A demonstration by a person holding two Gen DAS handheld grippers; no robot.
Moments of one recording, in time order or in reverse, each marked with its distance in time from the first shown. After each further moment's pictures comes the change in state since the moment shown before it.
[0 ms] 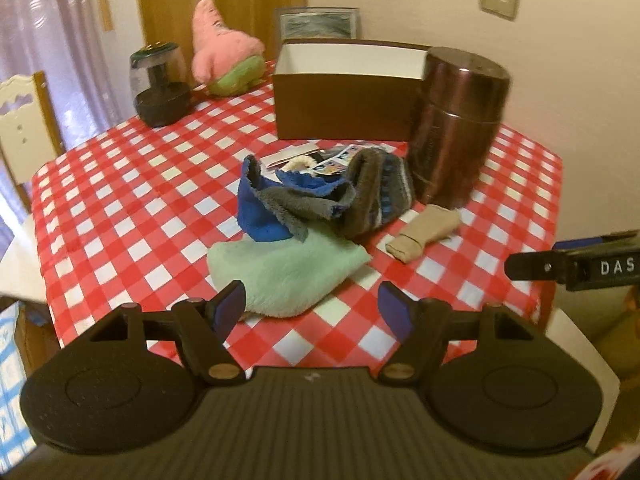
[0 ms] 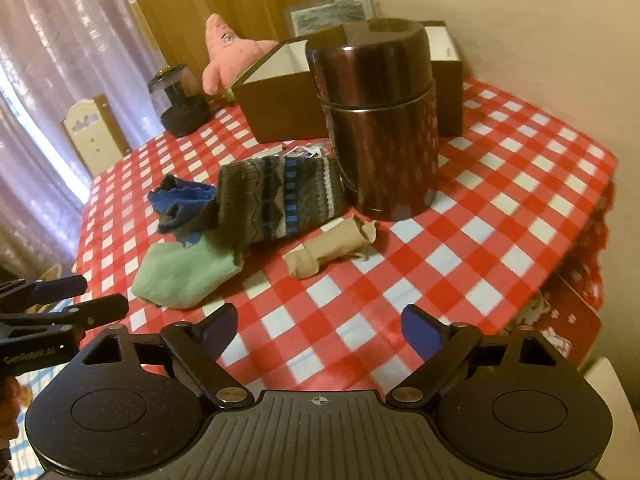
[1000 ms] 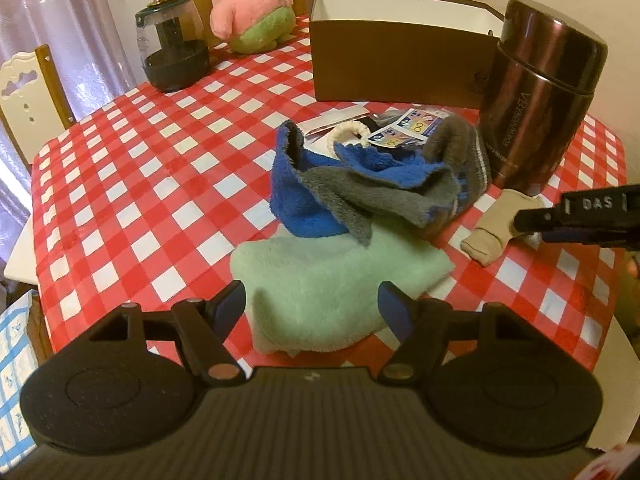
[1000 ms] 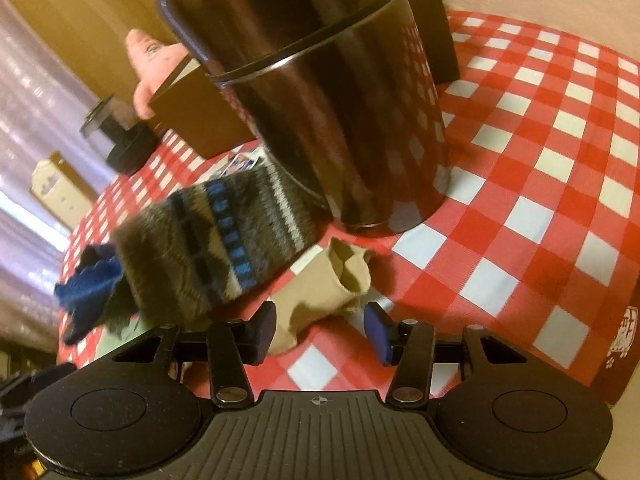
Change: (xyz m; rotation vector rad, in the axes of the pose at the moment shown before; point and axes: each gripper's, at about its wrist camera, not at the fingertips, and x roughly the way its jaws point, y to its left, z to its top) left arm 0.085 0.028 0.018 -0.005 0.123 0.086; right arm 0.110 -0.048 0.039 0.277 0.029 0.026
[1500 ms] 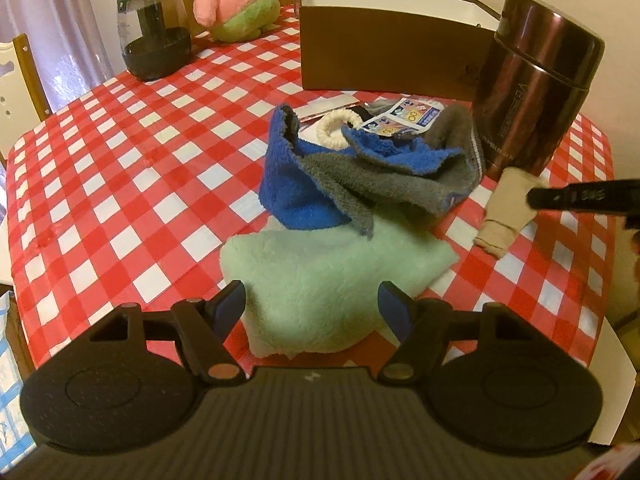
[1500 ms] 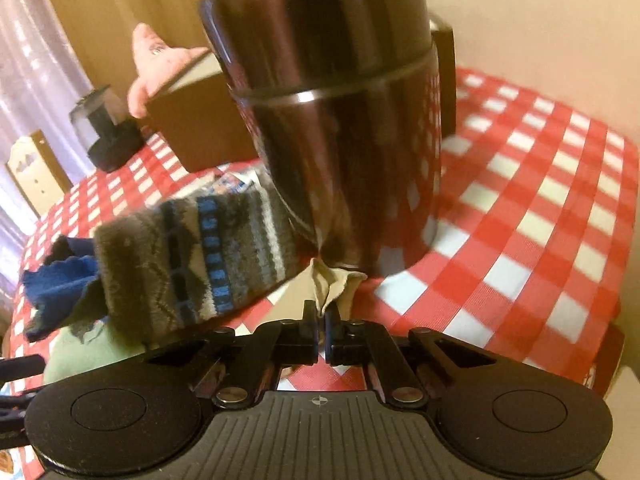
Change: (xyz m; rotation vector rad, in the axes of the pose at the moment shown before) left arm 0.014 0.015 -0.003 0.008 0.020 -0.083; right arm -0.004 0.019 -0.004 -0.166 -0.104 -0.125
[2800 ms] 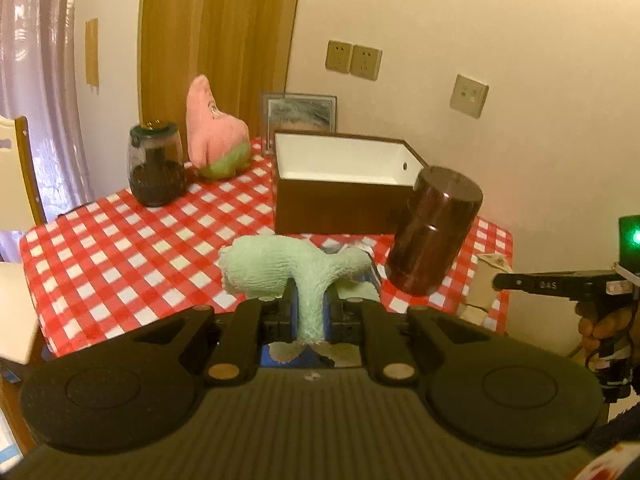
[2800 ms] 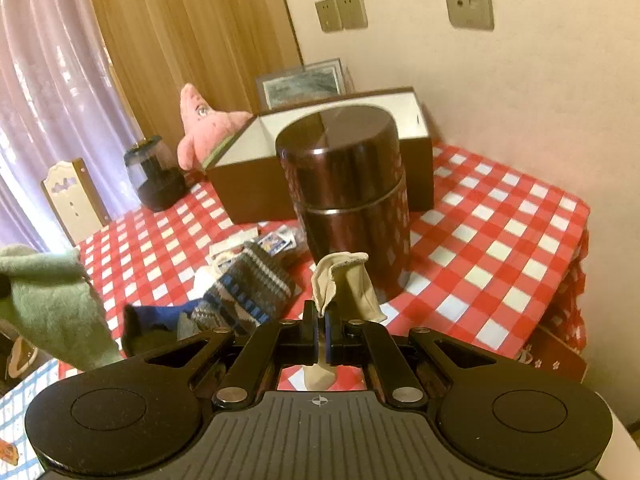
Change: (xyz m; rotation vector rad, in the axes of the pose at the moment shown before) left arm -0.170 0.055 0.020 0.007 -0.326 -0.204; right arm -0.125 0.012 -0.002 -0.052 -0.140 0.030
